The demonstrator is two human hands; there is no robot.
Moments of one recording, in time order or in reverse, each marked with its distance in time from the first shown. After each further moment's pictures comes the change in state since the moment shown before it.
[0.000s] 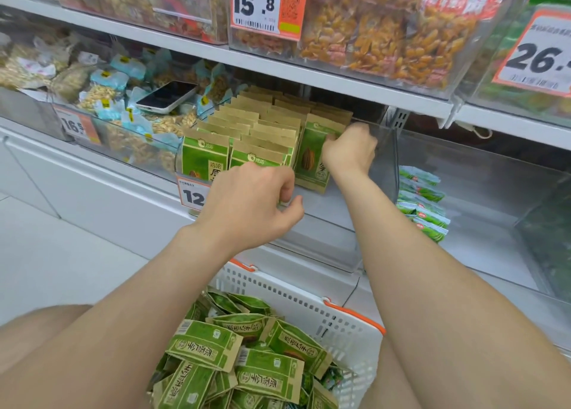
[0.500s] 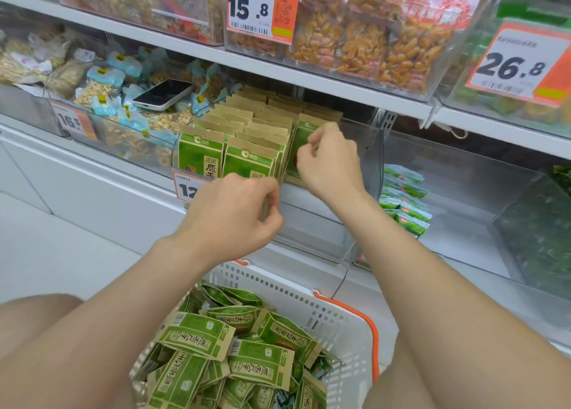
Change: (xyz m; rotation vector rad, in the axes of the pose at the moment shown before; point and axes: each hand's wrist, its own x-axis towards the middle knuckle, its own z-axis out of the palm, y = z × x) left_hand -0.027 0.002 -0.014 -0.055 -0.093 -0.002; right_hand -0.065 -0.007 -0.042 -0.086 -0.188 -0.314
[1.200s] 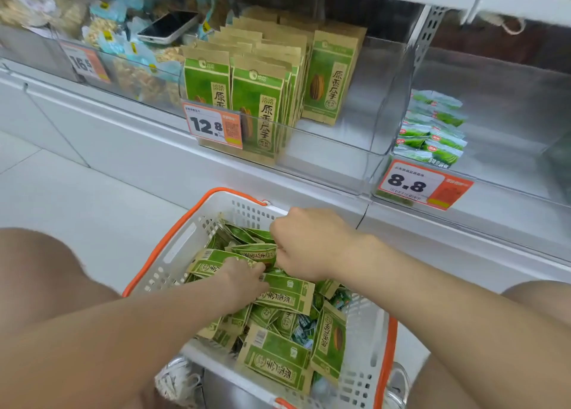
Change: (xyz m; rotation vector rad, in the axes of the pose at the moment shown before) left_hand -0.163 -0.018 0.160 0.633 -1.275 0.245; right_hand -0.152 0.039 0.035 -0.601 -0.801 -0.616
